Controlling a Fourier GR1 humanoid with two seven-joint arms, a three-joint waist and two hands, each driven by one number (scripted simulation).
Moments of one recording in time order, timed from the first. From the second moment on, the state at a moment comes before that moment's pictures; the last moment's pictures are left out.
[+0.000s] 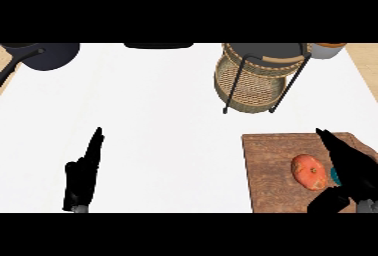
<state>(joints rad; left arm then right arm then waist) 0.07 0.18 -0.16 -1.41 0.04 0.27 0.00 0.00 -0.49 0.20 -1.91 0.59 0.40 0.91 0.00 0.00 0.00</state>
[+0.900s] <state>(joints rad) 0.09 0.14 -0.14 -1.42 -0.01 0.25 0.01 -0.01 -0.39 0.12 -1.73 0.65 0.49 0.83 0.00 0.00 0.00</state>
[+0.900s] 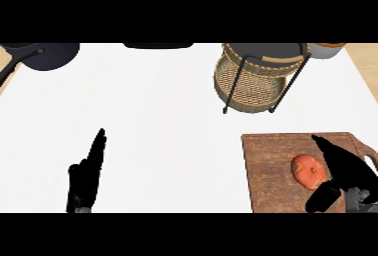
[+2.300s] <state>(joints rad) 0.09 0.12 -0.10 -1.44 -0.05 0.22 0.04 -0.06 -0.08 0.11 -1.59 1.05 0.14 1.09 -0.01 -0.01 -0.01</state>
